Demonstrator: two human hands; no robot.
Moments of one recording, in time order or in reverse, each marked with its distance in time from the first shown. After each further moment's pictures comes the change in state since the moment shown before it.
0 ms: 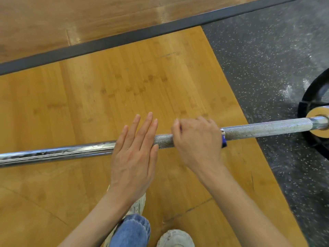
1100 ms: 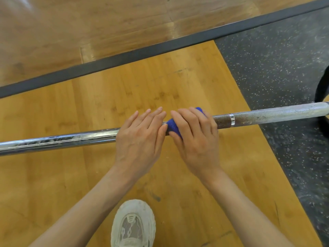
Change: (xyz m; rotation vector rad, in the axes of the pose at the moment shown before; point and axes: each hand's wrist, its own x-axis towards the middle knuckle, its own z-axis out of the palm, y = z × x) left_hand 0.092 -0.043 0.010 0.064 0.107 0.059; right_hand 0.032 0.006 0.053 0.125 0.156 -0.273
